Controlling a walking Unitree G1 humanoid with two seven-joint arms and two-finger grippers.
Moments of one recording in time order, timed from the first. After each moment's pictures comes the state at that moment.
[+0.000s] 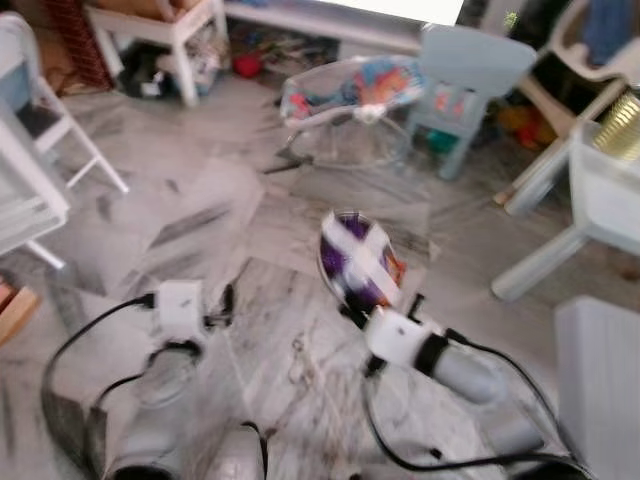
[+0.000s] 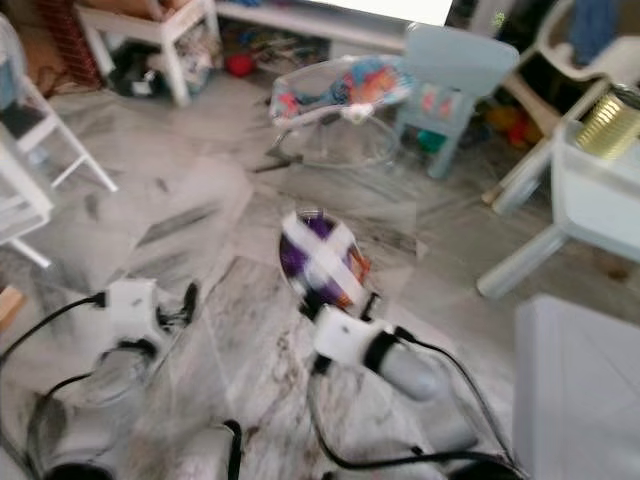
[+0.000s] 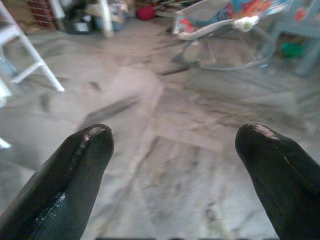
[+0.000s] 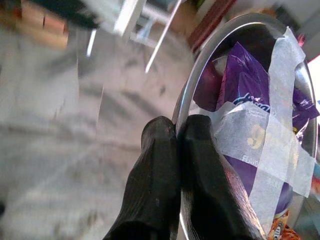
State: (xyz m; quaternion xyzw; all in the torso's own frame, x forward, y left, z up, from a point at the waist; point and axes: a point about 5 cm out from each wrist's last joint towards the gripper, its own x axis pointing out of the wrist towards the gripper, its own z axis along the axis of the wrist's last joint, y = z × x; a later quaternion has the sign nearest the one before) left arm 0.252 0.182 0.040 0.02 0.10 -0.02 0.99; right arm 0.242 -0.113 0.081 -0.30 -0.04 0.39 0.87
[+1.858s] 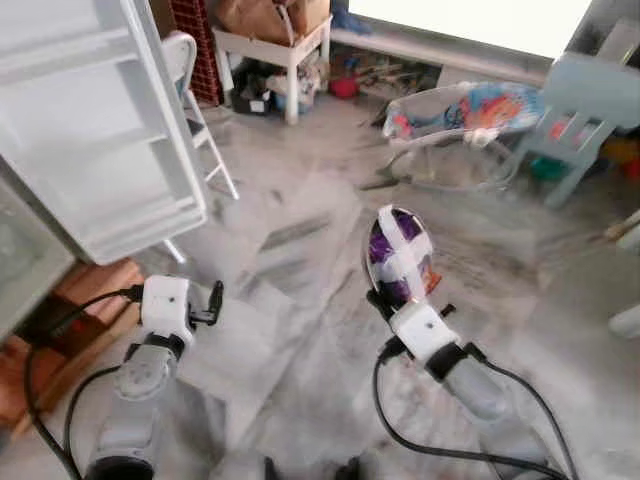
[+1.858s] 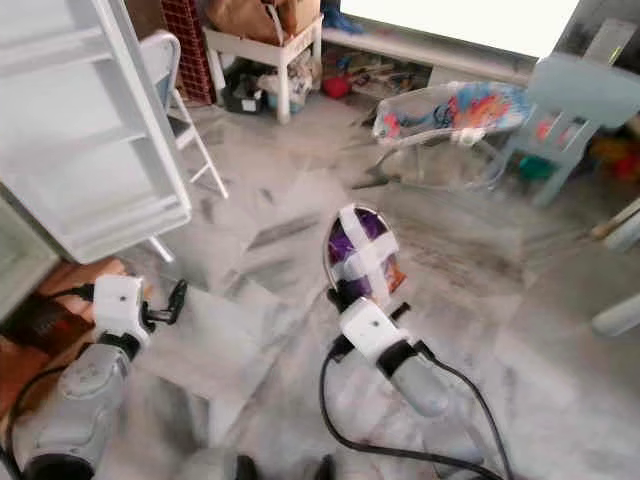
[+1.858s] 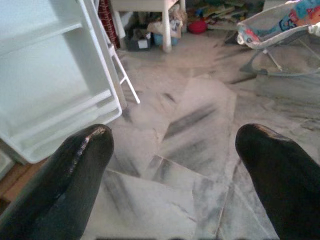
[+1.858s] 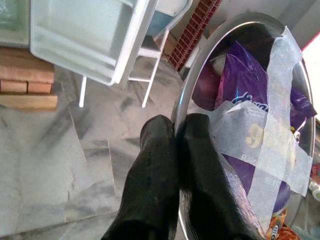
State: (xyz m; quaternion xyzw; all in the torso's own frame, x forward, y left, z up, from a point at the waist) left arm 0.260 0.186 0.044 0.04 0.09 -0.05 0.99; right arm 0.238 -0.149 0.061 -0.24 -0.01 0.27 0.93
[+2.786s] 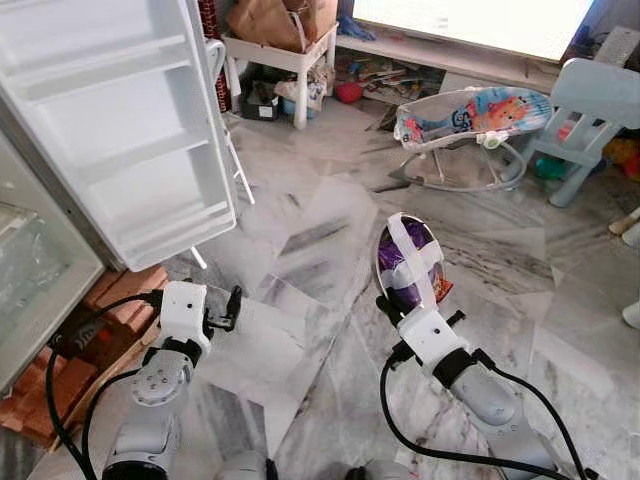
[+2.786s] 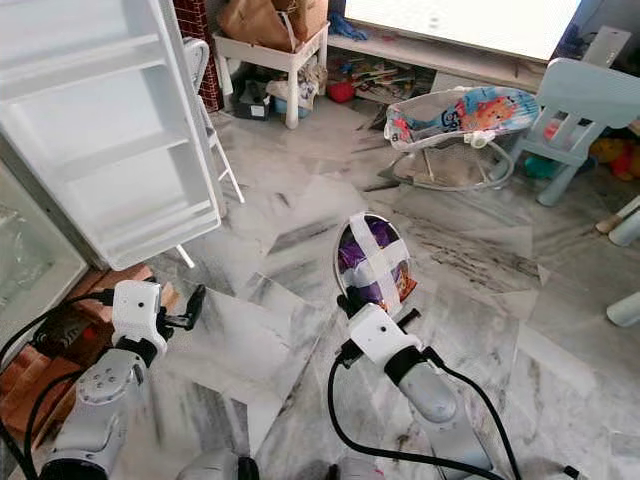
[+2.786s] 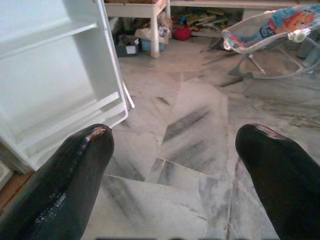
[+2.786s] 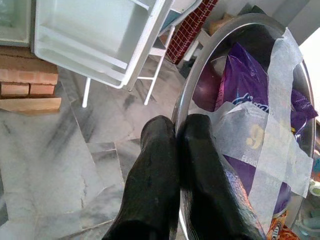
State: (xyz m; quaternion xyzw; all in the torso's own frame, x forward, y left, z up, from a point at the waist) left arm 0.258 0.181 0.043 0.04 0.08 -0.07 0.99; right arm 0.236 -0.149 0.059 -0.24 0.00 0.26 0.93
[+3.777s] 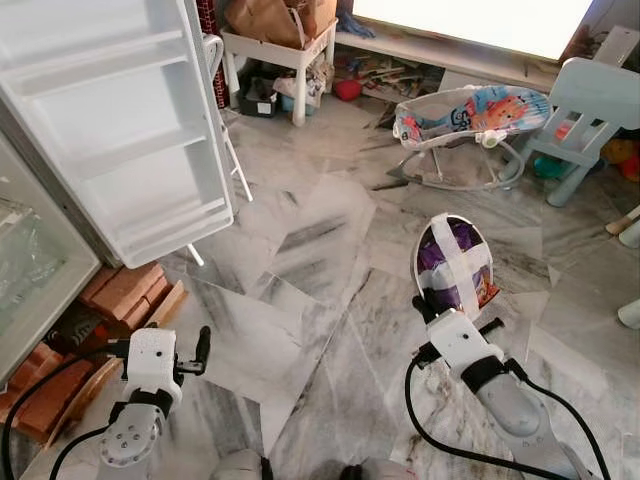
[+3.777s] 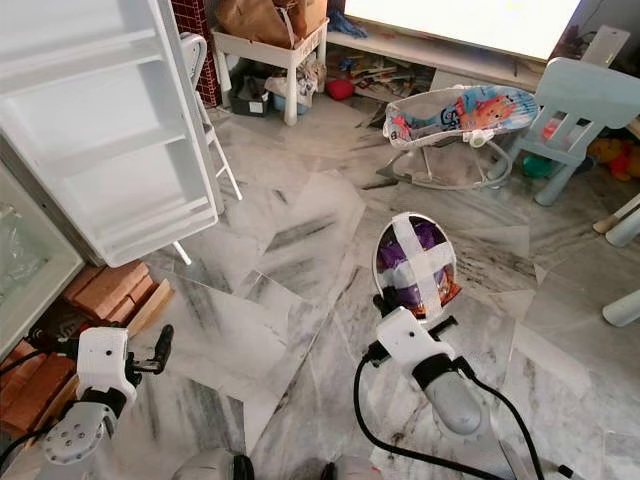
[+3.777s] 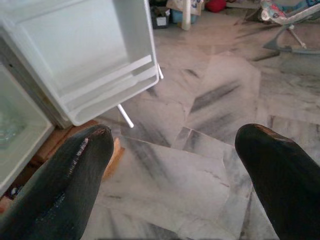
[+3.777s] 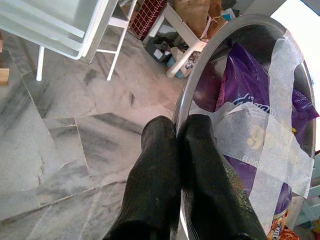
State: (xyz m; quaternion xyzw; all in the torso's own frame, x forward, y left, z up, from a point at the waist) left arm 0.205 0.210 0.021 0.06 0.12 0.00 0.99; right arm 0.230 -0.182 0.057 -0.29 0.01 0.18 0.94
